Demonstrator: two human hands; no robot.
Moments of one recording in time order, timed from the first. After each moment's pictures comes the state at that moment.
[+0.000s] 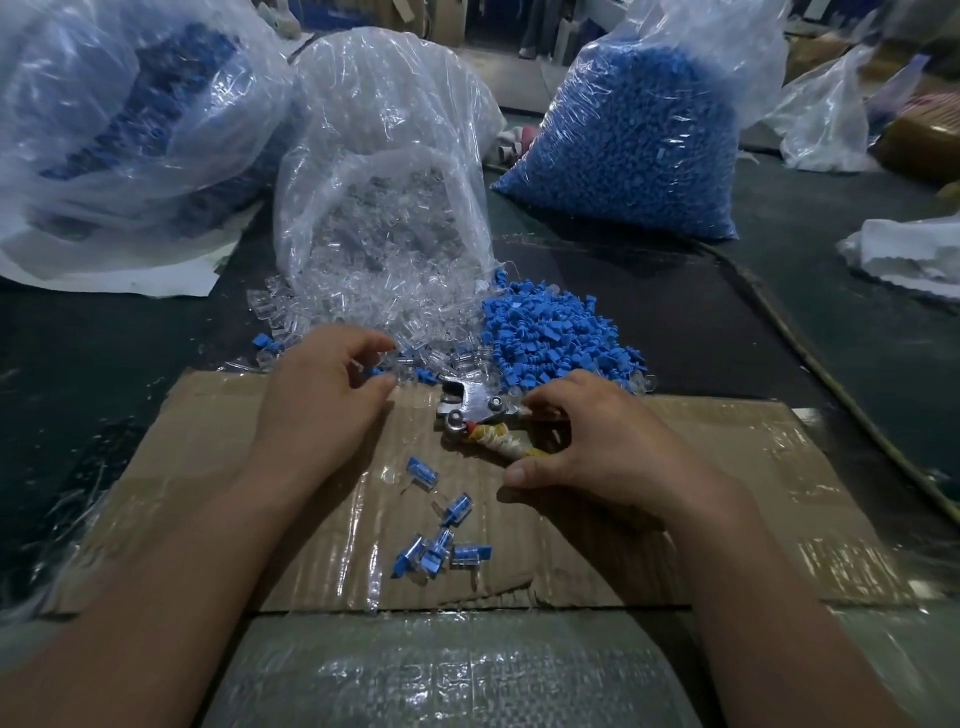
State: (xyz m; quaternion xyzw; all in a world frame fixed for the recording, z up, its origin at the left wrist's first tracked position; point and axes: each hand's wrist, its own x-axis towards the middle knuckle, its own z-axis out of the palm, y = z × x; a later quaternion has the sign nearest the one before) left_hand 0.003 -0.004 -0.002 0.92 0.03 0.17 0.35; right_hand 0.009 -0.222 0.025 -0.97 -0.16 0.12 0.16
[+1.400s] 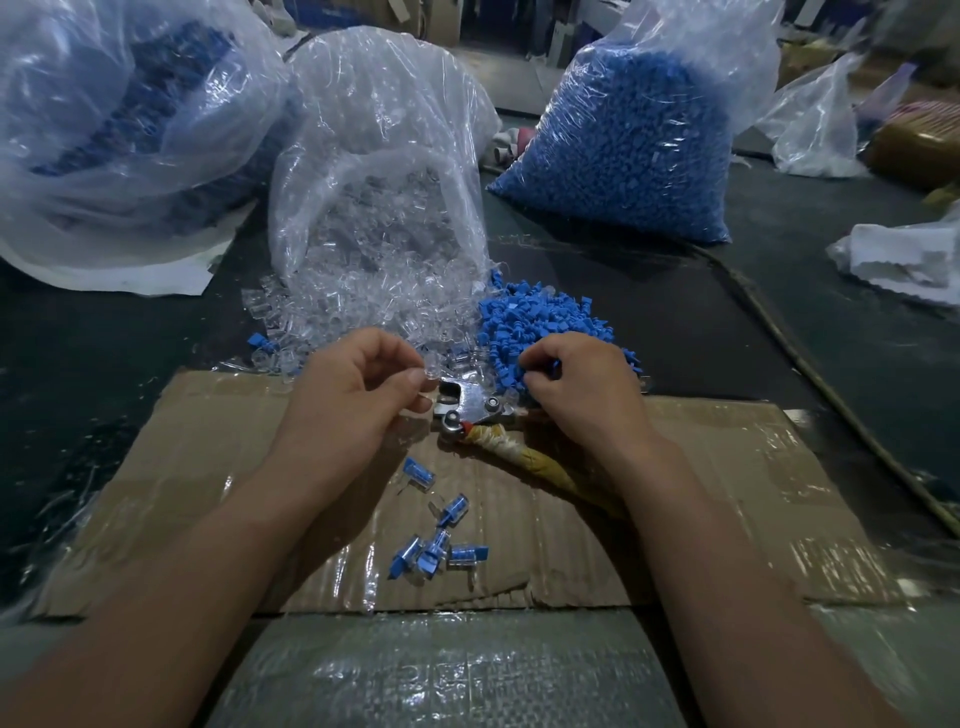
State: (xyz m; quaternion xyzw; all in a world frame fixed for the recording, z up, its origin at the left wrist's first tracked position) left_hand -0.015 -0.024 0.011 0.76 0.00 0.07 0.65; right_hand 0.044 -0.210 0.008 -0.96 -0.11 -0.08 0.23
